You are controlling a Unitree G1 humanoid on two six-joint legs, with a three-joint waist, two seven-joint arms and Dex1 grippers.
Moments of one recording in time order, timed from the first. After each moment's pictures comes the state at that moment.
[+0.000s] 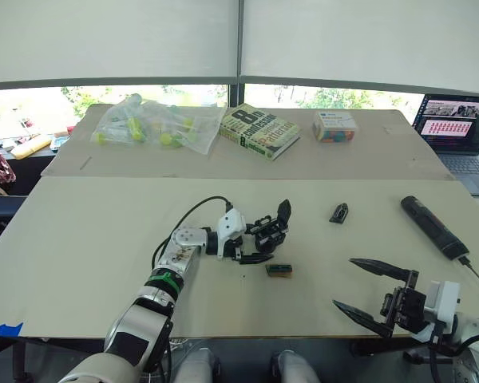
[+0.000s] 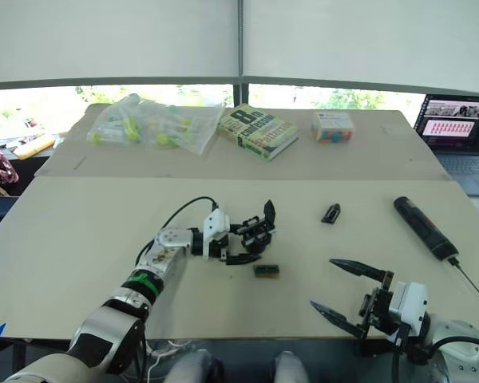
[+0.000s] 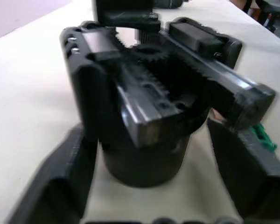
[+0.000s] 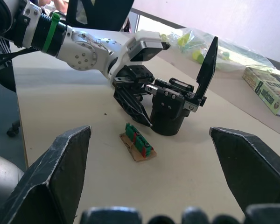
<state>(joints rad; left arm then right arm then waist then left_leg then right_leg) -0.74 0.16 -0.19 0.90 -0.12 -0.31 -1.19 0.30 -0.60 -0.28 -0.21 0.55 -0.33 1.18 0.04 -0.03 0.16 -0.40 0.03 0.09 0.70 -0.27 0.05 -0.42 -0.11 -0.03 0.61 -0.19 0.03</state>
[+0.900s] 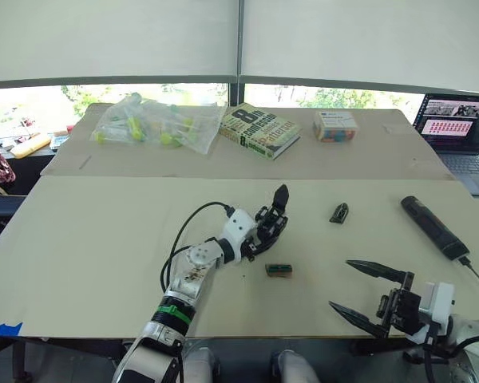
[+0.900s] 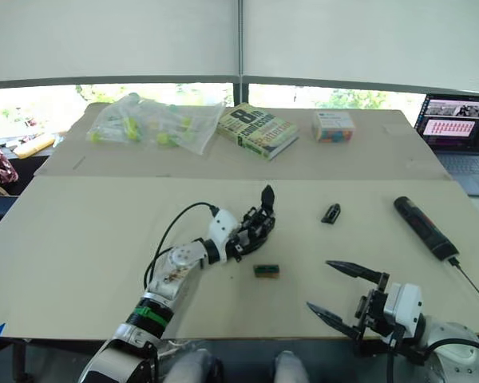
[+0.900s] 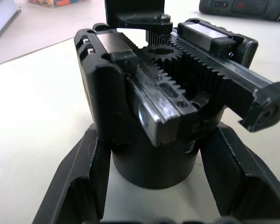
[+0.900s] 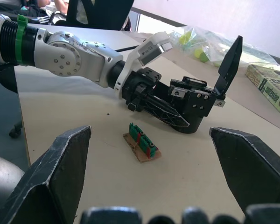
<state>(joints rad) -0.47 0.05 -0.22 0.38 -0.01 0.03 -0.64 0.31 -0.60 -0.25 -0.22 0.55 -0.33 1.15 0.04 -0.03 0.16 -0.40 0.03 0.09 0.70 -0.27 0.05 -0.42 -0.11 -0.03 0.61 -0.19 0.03</state>
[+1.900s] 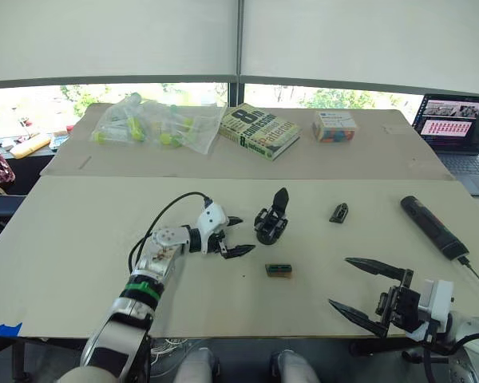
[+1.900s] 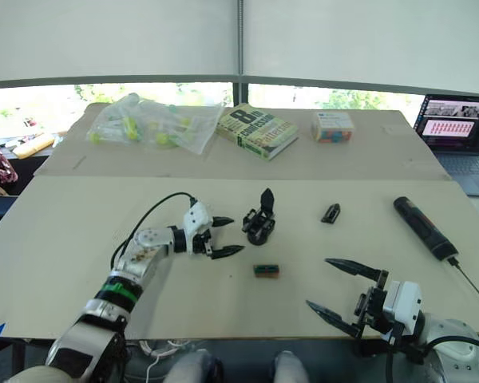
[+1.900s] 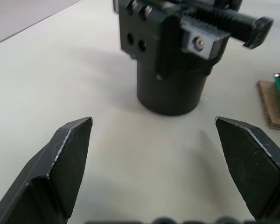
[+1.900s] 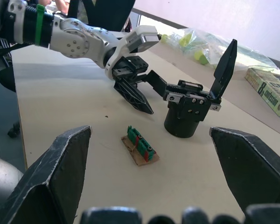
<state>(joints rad) -0.68 0.28 -0.18 0.69 -0.14 -0.09 -1.14 0.30 -0.61 -0.25 -0.22 0.55 -0.33 1.15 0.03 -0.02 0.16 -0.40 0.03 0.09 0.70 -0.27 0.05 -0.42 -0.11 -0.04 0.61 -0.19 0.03</state>
